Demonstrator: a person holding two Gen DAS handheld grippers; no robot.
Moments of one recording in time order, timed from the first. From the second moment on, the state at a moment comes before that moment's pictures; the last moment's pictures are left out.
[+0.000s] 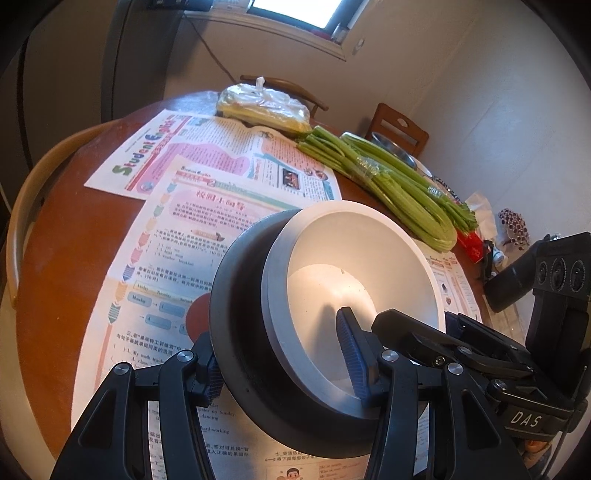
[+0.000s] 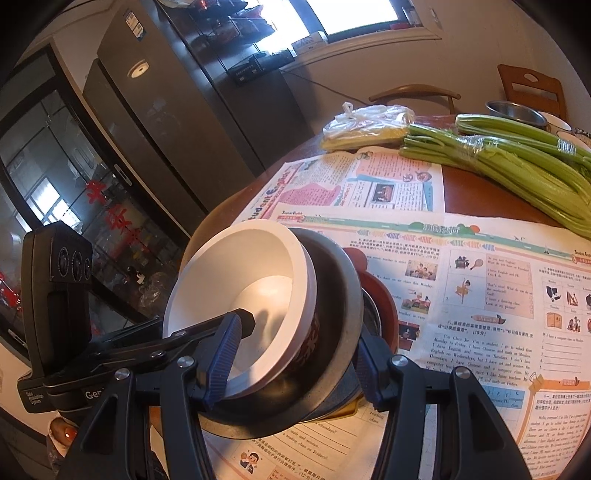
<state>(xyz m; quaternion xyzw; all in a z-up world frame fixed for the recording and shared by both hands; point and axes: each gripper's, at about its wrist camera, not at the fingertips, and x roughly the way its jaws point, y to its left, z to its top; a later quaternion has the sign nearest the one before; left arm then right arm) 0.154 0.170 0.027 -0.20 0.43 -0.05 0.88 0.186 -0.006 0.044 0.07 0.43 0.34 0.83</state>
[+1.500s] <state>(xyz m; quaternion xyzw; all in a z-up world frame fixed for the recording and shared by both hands) 0.165 0.166 -0.002 -0.20 0.45 -0.05 0.87 0.195 -0.018 0.019 0.10 0.47 0.33 0.81</state>
